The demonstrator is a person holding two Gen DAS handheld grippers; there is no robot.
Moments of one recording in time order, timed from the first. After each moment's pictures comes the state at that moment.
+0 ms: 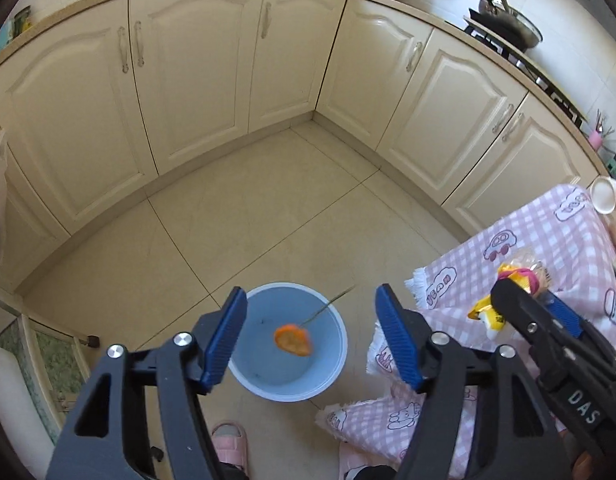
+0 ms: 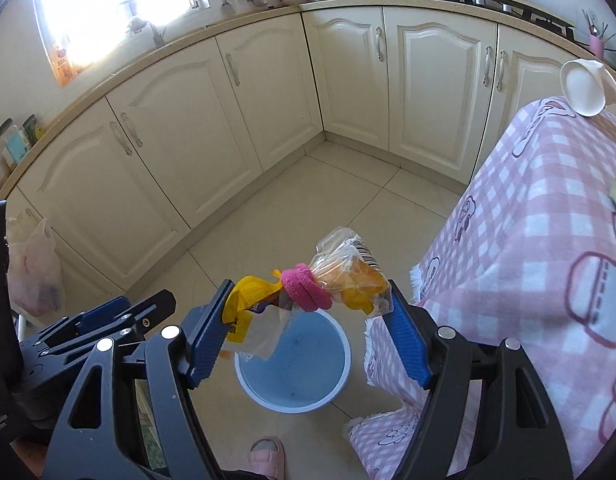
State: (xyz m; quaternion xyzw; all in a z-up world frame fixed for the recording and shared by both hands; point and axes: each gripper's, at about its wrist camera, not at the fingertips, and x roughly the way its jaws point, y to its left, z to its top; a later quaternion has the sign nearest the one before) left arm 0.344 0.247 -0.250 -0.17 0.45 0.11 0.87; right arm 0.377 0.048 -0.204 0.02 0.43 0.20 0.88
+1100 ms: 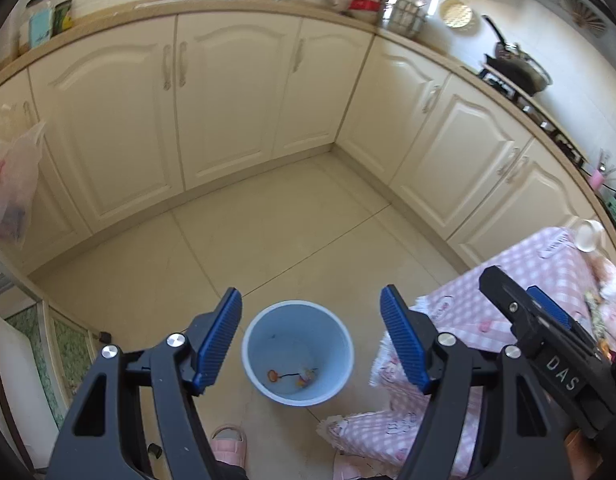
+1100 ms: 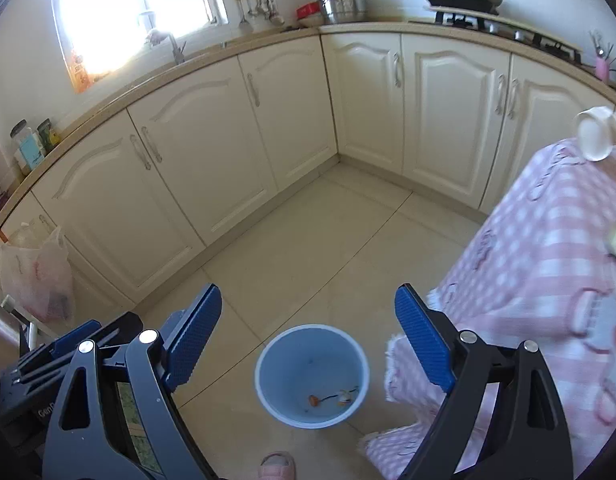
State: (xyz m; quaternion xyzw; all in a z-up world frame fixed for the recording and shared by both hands) left arm 0.301 0.260 -0.188 -0.19 0.40 0.14 0.89; right arm 0.363 0.065 -0.159 0.01 0.38 0.21 0.90
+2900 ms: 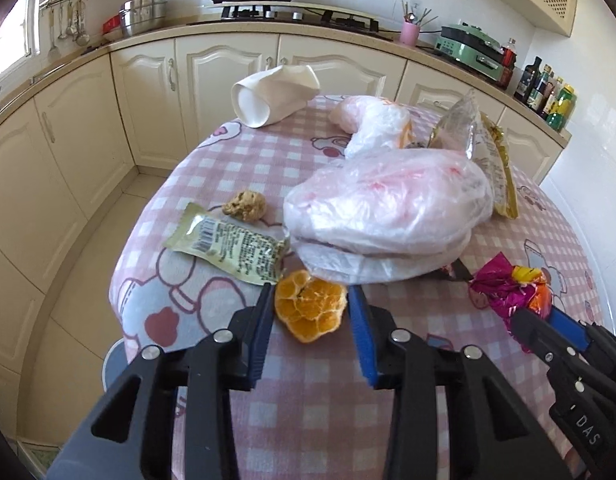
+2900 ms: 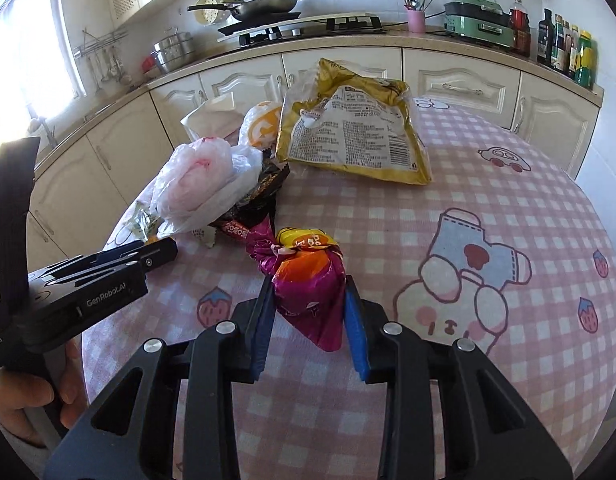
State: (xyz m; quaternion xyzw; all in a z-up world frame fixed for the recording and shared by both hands) left arm 0.375 -0.110 -0.158 0.00 0.43 -0.15 0.89; right arm 0.279 -0.282 -0.131 0.09 0.39 0.00 0.92
